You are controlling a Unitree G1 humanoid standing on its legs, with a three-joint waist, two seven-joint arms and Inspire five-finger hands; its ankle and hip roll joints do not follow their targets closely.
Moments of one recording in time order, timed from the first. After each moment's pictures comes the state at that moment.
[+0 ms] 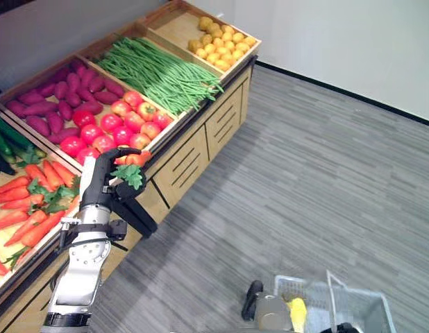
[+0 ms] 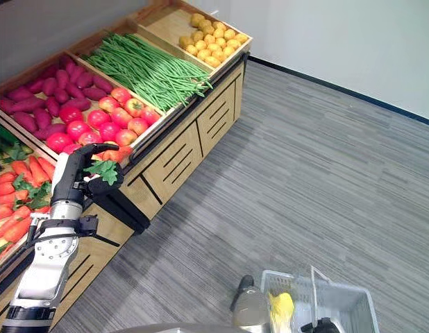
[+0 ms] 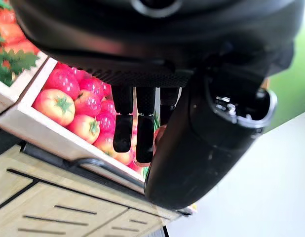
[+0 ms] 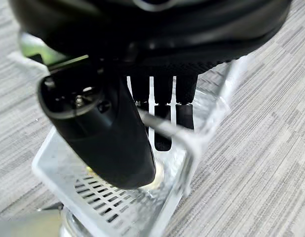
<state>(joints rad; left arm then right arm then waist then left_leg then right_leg) 0.06 0.48 0.10 -0.22 0.02 0.13 0.21 0.05 -0.36 0.09 1.21 -0.11 0.15 -0.15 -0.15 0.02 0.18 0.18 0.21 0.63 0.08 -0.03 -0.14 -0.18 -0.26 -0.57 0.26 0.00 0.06</state>
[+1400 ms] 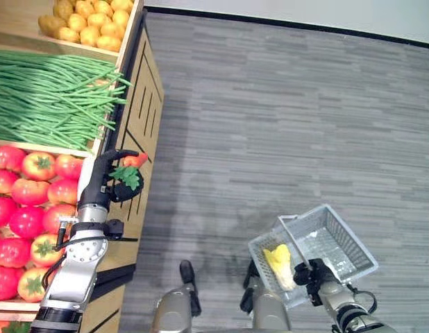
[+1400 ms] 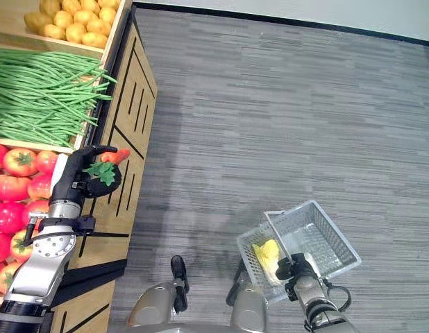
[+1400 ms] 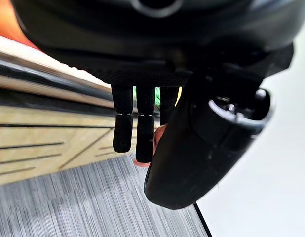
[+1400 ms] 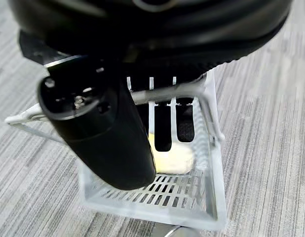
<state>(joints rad) 0.05 0.58 0.02 -0.15 -0.06 0.11 0.25 -0.19 -0.33 0.17 1.07 -0.06 0.13 -0.18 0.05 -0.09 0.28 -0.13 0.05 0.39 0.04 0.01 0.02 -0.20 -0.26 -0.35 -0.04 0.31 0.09</state>
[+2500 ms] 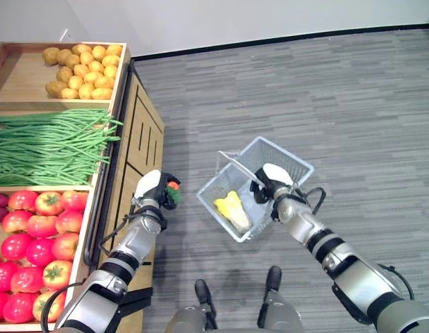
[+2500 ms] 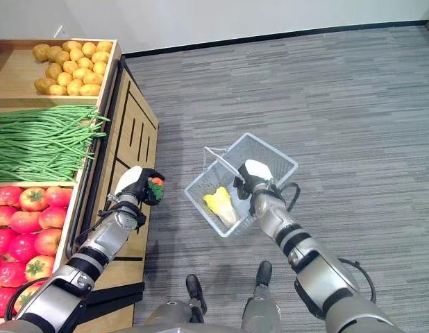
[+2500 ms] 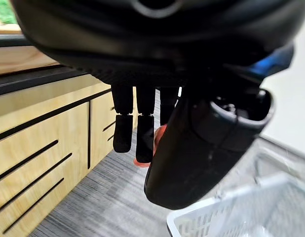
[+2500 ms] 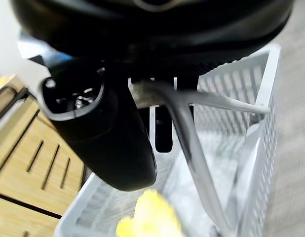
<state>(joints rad) -0.45 0.40 -0.47 0.58 0.39 0.25 0.23 -0.75 -0.34 0.68 0.83 -0.44 0.25 -0.12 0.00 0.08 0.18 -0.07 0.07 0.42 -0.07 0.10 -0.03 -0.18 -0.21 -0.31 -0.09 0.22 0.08</state>
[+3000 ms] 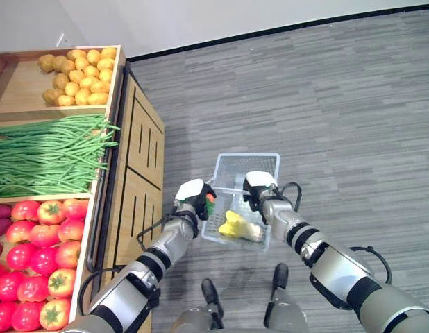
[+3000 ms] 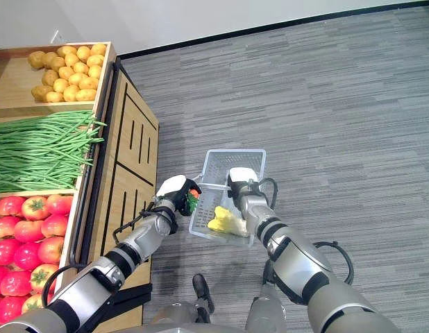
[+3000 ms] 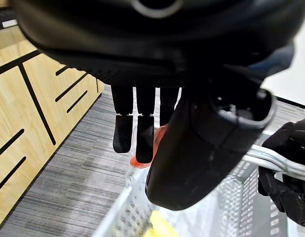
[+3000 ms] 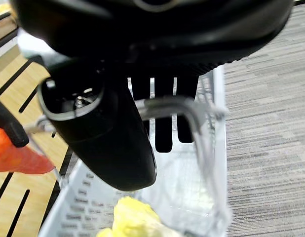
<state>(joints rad) -0.53 0.22 -0.62 0.69 0.45 0.24 0.20 -0.79 -0.19 0.79 1.06 -0.58 0.24 -0.09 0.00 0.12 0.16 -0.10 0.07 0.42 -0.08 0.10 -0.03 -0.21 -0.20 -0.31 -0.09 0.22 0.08</state>
